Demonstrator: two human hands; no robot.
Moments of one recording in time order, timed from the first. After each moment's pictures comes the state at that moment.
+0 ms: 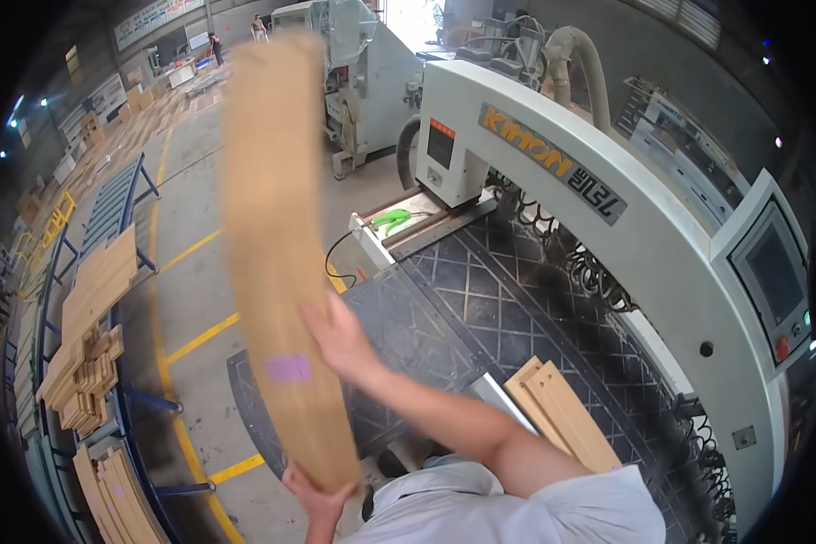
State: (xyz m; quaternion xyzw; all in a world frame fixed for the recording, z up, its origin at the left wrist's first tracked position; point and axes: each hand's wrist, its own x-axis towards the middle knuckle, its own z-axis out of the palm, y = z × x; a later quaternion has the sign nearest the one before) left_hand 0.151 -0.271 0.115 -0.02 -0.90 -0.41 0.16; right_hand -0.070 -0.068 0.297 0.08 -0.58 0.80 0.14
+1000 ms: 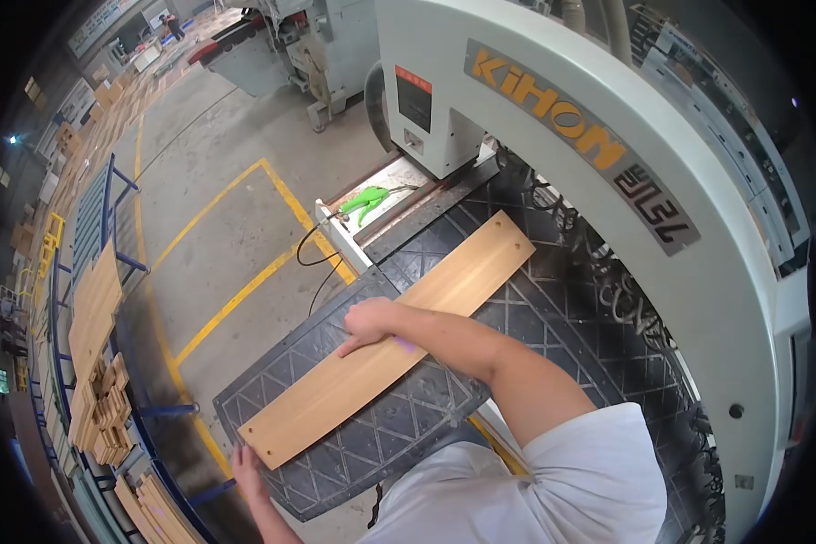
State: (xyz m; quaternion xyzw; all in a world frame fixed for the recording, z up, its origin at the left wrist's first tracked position) left_hand -0.052 -0.357 0.061 0.31 -0.74 -0.60 -0.01; right_hand -0.245 0.123 0.140 0.26 -0.90 0.18 -0.30
